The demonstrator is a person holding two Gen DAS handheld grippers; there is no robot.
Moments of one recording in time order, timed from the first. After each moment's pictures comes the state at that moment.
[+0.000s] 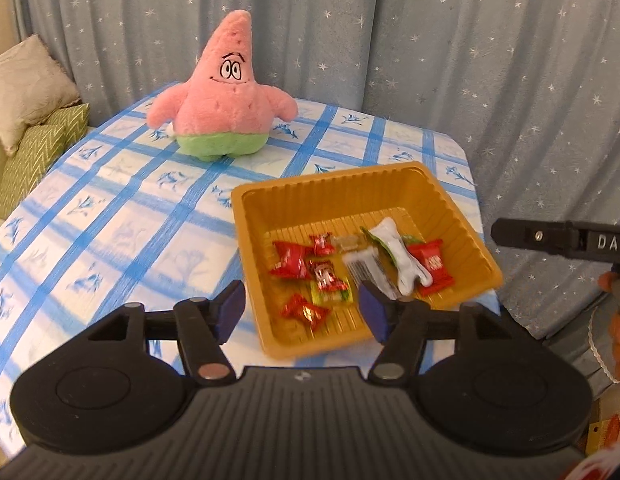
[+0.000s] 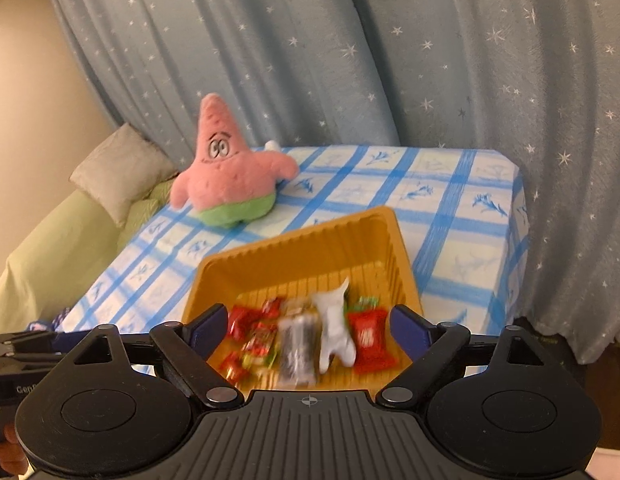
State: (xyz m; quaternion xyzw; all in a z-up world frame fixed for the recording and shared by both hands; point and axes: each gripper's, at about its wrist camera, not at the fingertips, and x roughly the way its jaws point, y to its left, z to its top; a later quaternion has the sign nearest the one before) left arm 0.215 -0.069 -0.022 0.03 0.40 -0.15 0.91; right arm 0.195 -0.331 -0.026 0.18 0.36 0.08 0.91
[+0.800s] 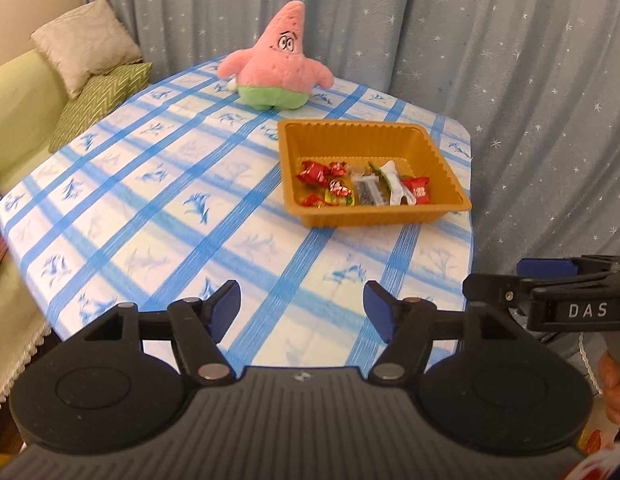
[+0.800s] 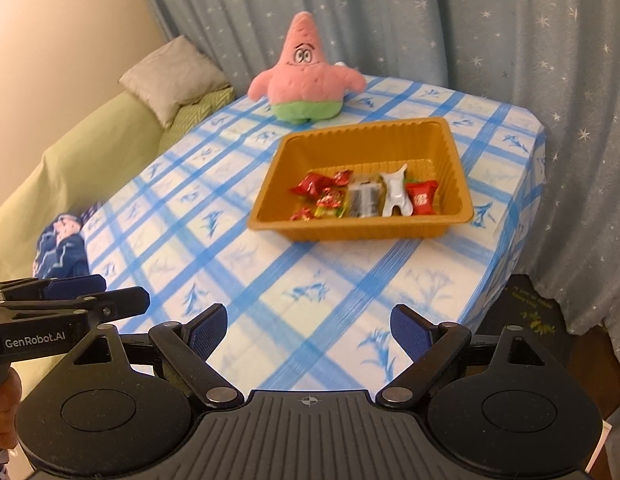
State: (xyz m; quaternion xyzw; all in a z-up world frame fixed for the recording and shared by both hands) left arm 0.054 -0.039 -0.001 -0.02 0.41 -0.08 0.91; right arm 0.060 -0.262 -0.005 0.11 0.43 0.15 0.88
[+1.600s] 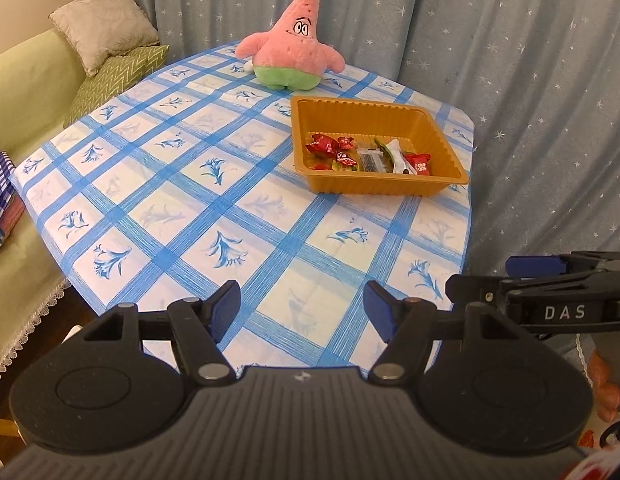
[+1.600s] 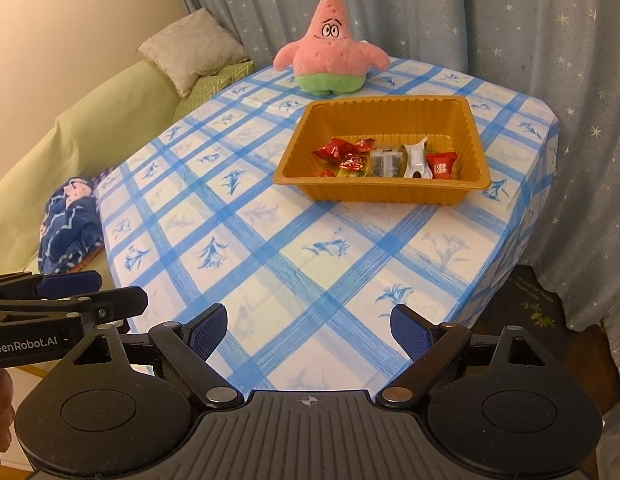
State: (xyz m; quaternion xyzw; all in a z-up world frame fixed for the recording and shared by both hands) left arm 0.007 -0.033 -0.003 -0.03 0.43 -0.07 0.90; right arm 0.029 -0.244 -0.013 0.08 0.45 0.17 0.87
